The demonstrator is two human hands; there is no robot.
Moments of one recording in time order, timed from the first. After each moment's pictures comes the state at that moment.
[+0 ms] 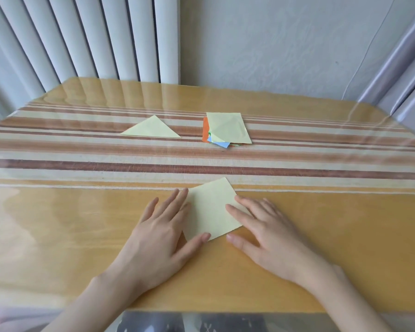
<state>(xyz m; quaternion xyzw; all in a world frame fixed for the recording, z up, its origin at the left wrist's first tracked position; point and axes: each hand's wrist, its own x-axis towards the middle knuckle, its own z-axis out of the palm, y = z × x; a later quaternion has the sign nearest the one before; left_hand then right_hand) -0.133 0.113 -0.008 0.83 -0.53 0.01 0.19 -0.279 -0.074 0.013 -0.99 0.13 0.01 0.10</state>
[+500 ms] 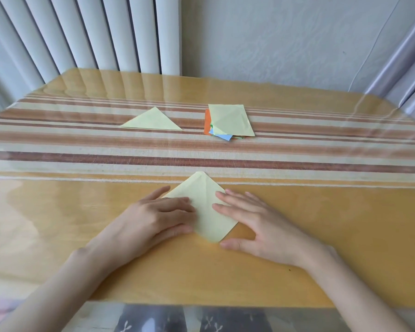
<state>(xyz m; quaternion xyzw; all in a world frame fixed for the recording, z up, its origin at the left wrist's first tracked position) -0.092 0.120 -0.008 0.69 -0.69 0.05 0.21 -0.263 -0.085 0.009 -0.98 -0.01 0.03 0.20</state>
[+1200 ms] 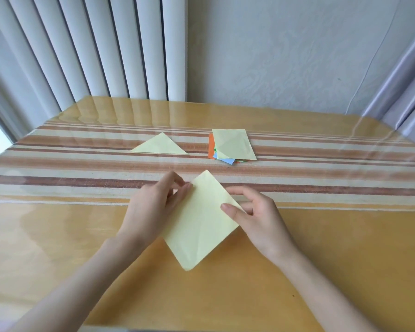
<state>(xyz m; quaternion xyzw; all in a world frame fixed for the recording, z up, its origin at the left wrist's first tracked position) -0.087 0.087 0.038 0.83 -0.39 0.01 0.39 -0.234 -0.057 0.046 -0.78 0.17 -0.20 0.56</state>
